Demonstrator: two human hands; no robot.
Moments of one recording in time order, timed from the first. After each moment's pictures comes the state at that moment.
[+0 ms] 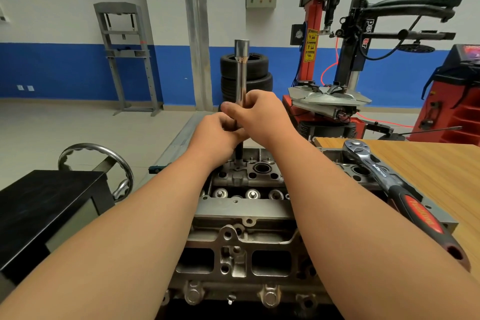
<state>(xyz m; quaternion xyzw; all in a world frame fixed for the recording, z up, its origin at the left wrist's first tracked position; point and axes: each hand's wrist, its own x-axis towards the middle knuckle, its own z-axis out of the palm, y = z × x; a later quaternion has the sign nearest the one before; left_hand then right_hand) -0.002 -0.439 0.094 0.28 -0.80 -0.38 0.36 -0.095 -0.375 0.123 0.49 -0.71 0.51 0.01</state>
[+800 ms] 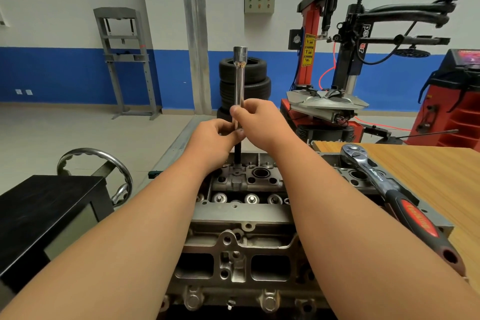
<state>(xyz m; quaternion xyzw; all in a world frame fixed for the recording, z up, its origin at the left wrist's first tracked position) 0.002 -0.443 0.093 0.27 -0.80 -0.40 0.35 -0.095 -0.369 0.123 0.49 -0.70 0.52 -0.06</state>
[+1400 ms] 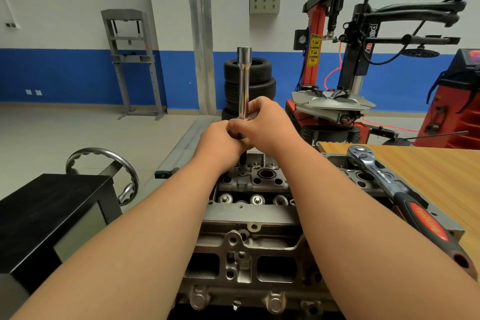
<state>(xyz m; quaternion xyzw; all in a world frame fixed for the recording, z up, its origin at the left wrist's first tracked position) -0.003 -0.438 0.095 0.30 -0.82 -0.36 0.34 -0.094 -0.373 0.120 0.49 -0.73 0.48 -0.01</state>
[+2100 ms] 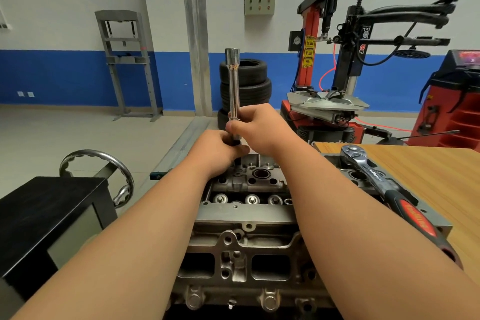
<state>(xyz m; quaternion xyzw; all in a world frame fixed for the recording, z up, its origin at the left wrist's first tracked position) 0.003 -0.442 0.090 0.31 -0.82 -0.40 0.27 -0.095 -0.366 0.123 0.53 -0.70 0.47 -0.07</state>
